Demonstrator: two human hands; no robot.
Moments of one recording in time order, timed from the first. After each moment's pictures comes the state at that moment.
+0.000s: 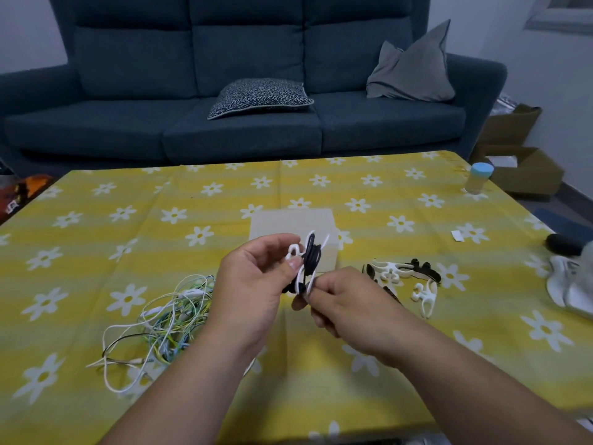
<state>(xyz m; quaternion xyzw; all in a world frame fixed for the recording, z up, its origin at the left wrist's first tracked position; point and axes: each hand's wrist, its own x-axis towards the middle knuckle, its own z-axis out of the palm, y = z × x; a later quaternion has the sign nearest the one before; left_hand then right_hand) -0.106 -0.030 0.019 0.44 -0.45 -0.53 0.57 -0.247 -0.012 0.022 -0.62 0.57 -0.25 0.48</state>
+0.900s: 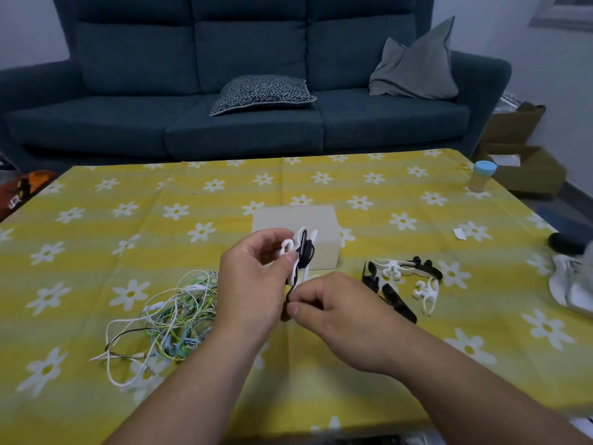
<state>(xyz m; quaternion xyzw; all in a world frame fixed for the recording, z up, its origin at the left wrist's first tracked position) -0.105 -0.033 0.016 0.54 -0.50 -0.40 0.55 -0.236 0.003 0.039 -0.74 0.51 -0.20 0.39</state>
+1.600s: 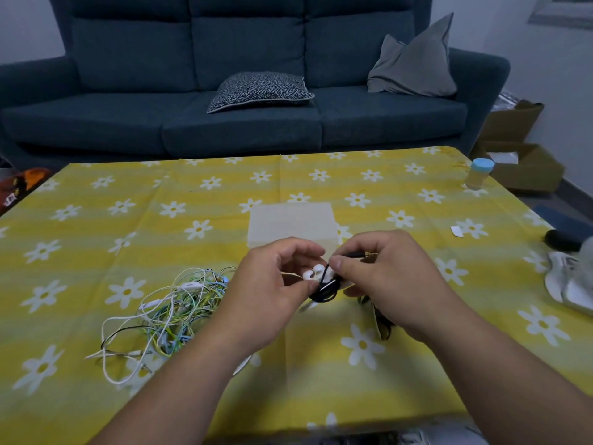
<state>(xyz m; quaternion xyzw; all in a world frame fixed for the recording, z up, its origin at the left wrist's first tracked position) -0.103 -0.023 0.022 0.45 -0.64 -0.46 0.43 -0.273 -0.010 0.049 -0.58 0.59 -0.39 0.39</state>
